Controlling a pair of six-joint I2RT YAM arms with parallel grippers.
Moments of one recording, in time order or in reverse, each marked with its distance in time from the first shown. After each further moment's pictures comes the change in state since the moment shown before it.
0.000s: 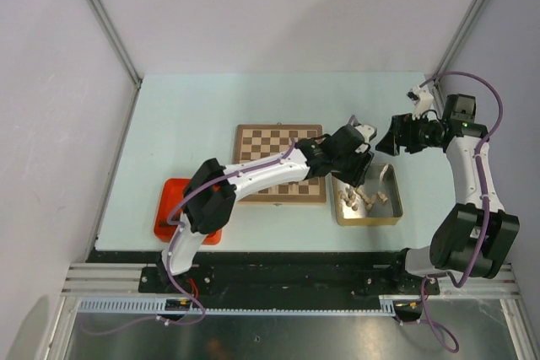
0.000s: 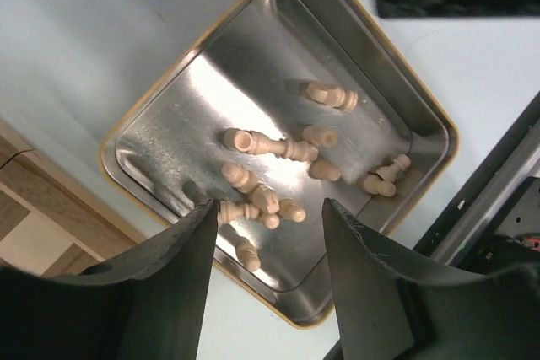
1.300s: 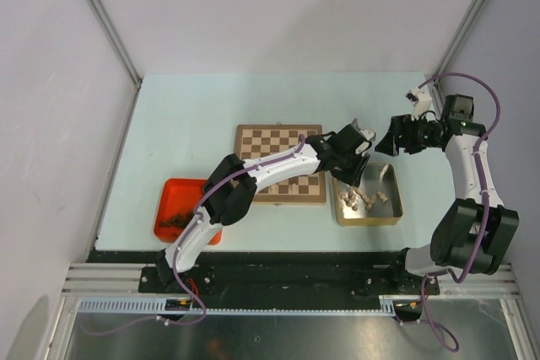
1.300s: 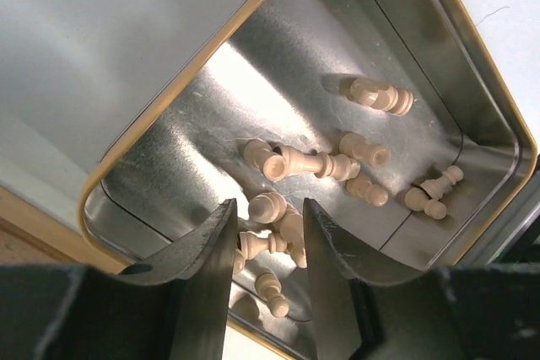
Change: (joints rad) left arm 0.053 0.212 0.183 -0.110 0.124 -0.005; right arm 0.000 0.024 -0.005 0.003 0.004 0.000
